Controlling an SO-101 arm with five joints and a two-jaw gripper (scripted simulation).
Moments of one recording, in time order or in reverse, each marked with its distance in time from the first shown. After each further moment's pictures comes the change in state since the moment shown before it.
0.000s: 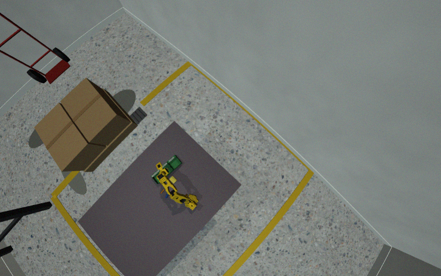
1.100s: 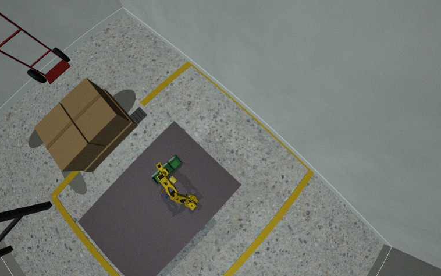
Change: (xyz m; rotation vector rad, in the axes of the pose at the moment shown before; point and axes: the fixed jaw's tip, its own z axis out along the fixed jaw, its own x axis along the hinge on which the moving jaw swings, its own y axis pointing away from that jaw) arm -0.001 0.000 0.005 0.000 -0.042 0.000
